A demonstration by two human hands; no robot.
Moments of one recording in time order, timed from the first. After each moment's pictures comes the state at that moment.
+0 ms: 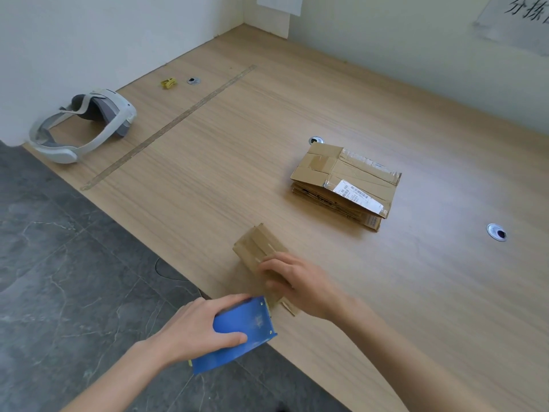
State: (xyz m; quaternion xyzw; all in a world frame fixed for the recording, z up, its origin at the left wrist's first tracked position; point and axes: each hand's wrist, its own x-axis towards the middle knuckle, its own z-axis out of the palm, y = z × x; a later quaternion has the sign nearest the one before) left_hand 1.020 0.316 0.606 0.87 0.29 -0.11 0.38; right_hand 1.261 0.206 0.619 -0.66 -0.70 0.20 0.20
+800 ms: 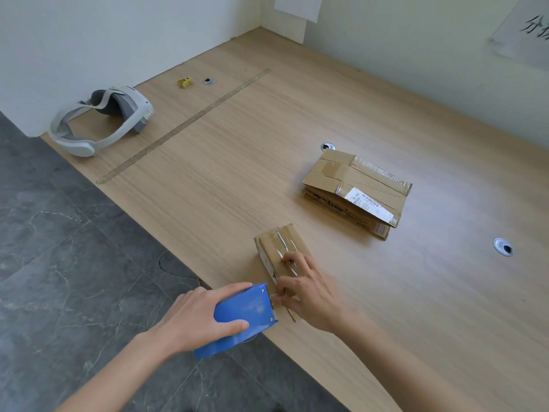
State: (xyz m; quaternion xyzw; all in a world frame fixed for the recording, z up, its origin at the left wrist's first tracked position) left_hand 1.008 0.333 0.616 0.89 0.32 -0.07 0.32; right_hand 1.242 0.202 0.613 -0.74 -0.65 0.15 0.07
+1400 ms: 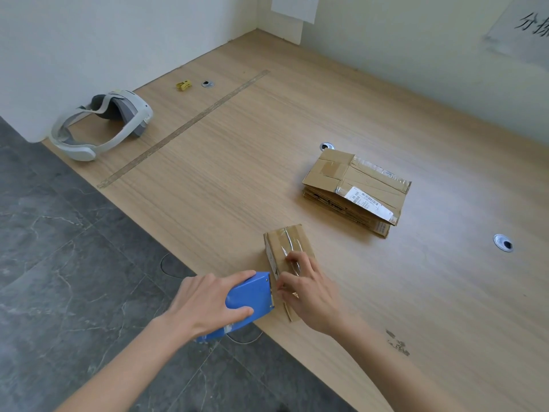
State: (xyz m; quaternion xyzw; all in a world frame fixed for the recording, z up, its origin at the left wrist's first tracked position) left_hand 1.030 0.344 0.622 0.94 0.32 -0.05 0.14; right_hand 1.230 0.200 0.605 -0.78 -0.60 0.15 0.12
